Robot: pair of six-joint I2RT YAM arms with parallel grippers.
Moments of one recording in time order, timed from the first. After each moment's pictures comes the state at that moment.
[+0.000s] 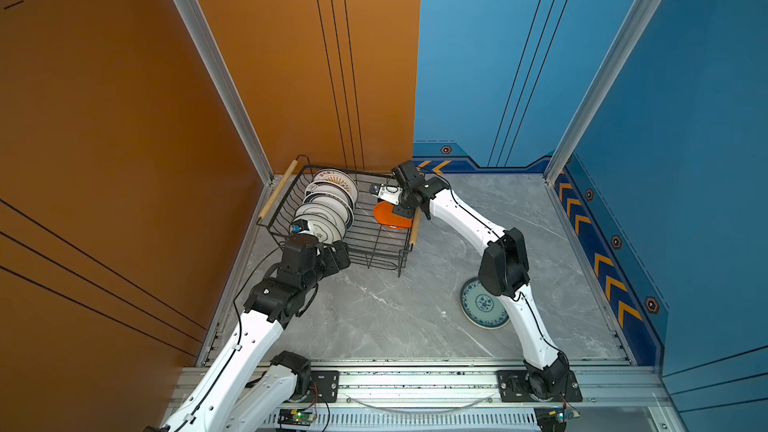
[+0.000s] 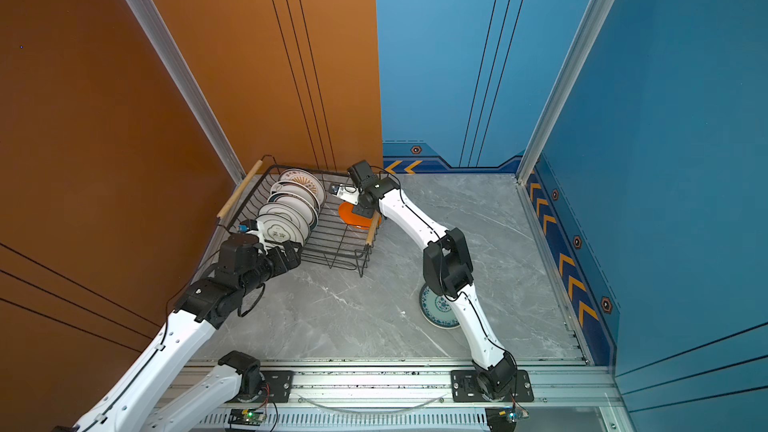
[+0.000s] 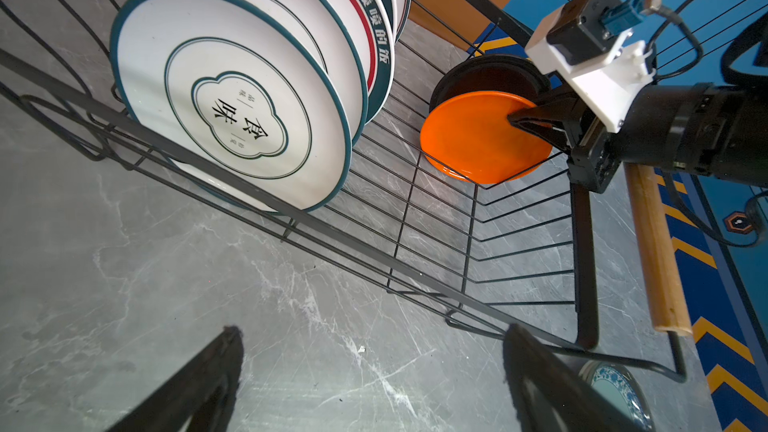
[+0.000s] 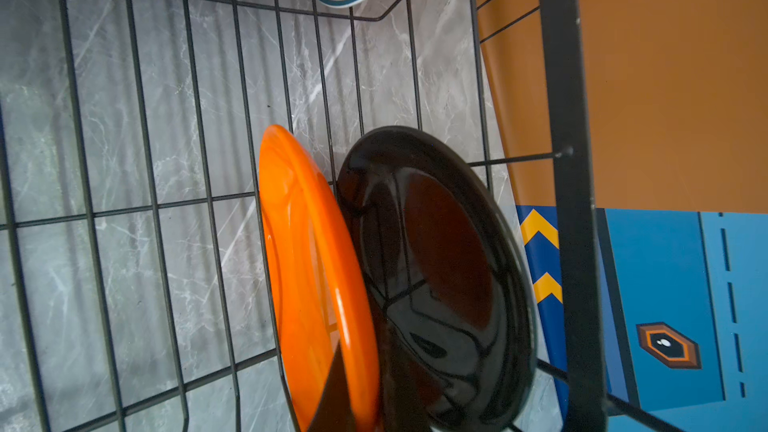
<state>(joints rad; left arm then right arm) -0.31 0.83 0.78 -0.59 -0.09 -0.62 0.64 2.36 2.28 -0.79 0.09 -0.75</state>
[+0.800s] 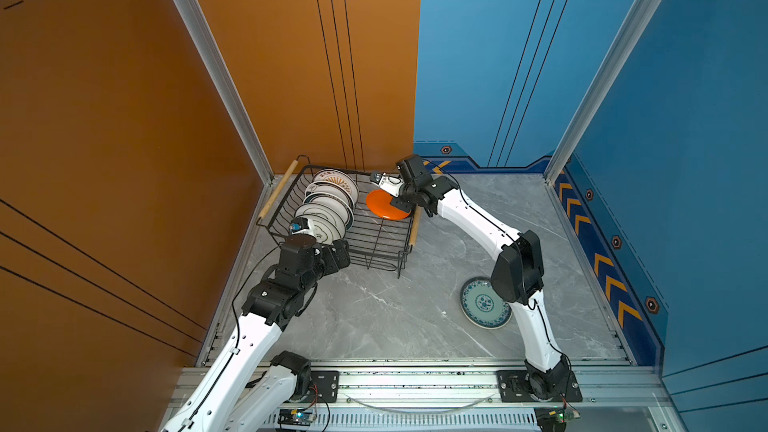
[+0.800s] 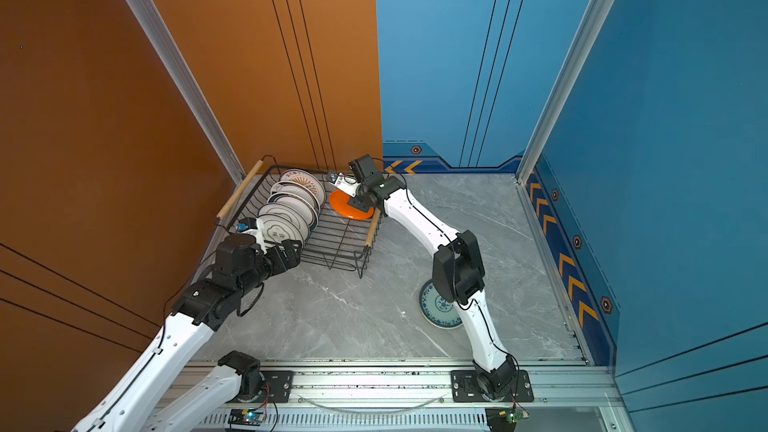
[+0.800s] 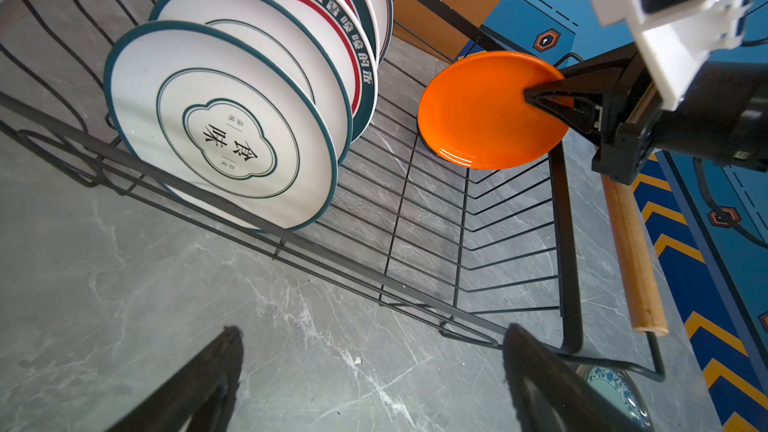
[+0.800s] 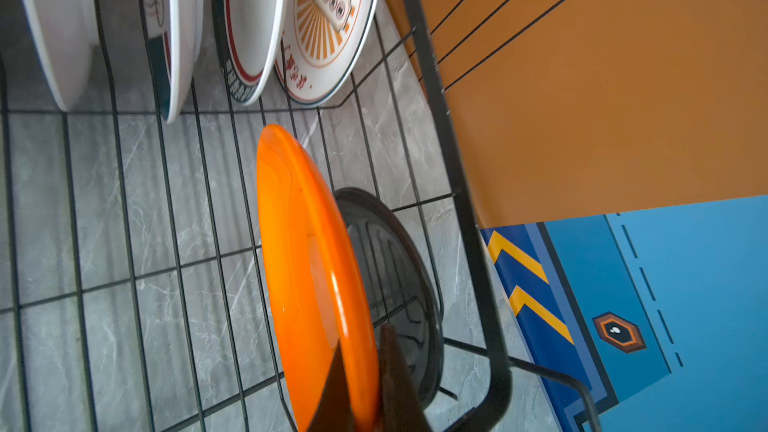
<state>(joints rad) -0.31 0.81 0.78 -0.54 -0.08 -0.58 0.65 2.20 2.16 -0.63 0.04 -0.63</state>
